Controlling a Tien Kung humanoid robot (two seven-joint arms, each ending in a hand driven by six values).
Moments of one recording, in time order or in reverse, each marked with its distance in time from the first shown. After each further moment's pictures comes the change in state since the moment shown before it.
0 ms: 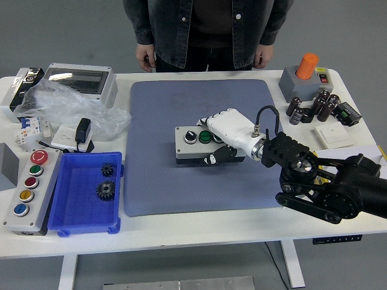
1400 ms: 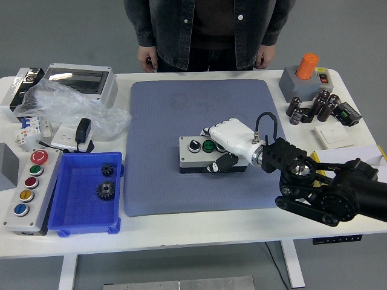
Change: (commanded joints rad) left arm -0.006 -0.001 0.006 0.001 -0.006 0.002 -0.002; right arm -0.010 0.016 -0.029 -0.038 0.046 0.036 0.011
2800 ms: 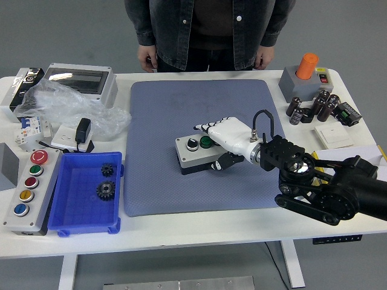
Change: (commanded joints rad) left arm 0.001 -0.002 0.002 0.000 0.004 -0.001 -0.003; right arm 0.003 0.000 0.033 0.017 -0.050 0.051 -0.019
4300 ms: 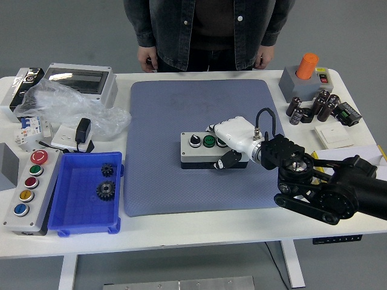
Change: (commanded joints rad) left arm -0.001 -0.006 0.023 0.001 -0.006 0.006 -0.004; right arm 0.007 0.003 -0.004 0.004 0.026 0.032 -0.098
